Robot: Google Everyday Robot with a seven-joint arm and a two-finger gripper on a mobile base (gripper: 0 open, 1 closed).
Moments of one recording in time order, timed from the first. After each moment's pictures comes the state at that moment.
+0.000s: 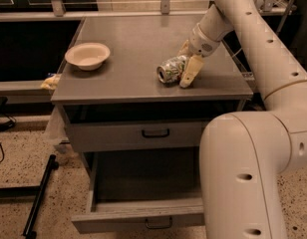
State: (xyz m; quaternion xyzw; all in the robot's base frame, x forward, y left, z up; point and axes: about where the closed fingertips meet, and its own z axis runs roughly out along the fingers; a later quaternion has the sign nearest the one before) arm 0.751 -0.123 0.830 -0.69 0.68 0.10 0.23
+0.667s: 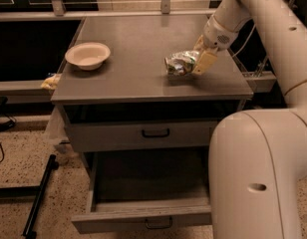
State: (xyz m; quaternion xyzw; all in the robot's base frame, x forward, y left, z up) arm 0.716 -0.158 0.864 -0.68 0.71 0.08 0.19
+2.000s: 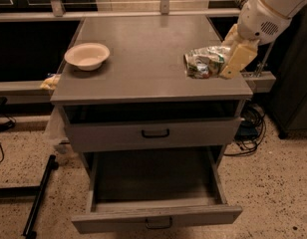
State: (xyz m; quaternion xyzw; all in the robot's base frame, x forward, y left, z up) arm 0.590 -0.196 0.950 -0.65 0.73 0.05 0.20
